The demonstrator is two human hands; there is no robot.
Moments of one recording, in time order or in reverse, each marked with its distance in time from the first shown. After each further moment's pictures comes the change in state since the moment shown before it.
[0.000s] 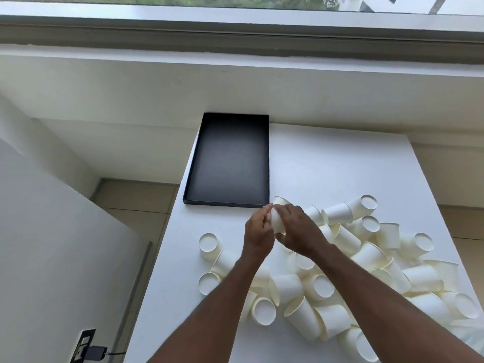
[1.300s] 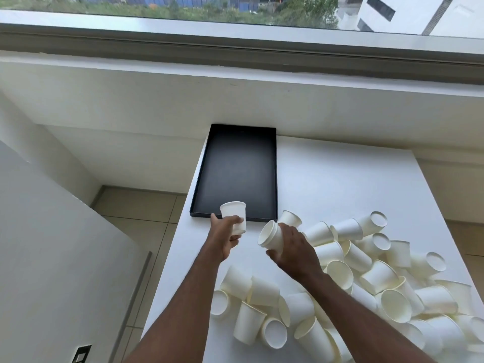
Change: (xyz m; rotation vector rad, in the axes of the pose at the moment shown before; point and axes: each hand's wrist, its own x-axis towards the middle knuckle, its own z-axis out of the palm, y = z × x) left_hand 0.060 -0.025 -0.096 -0.538 -0.024 -0.639; right_hand 0.005 -0.045 0.016 0.154 -0.026 0.304
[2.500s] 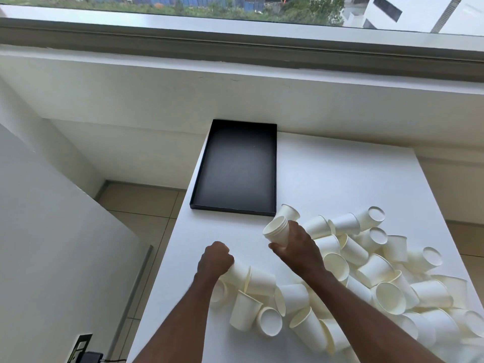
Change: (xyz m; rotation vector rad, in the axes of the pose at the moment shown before) left_hand -0.013 -0.069 -0.031 1.117 0.174 0.043; right_hand -0.011 0.013 -0.001 0.152 0.039 0.142
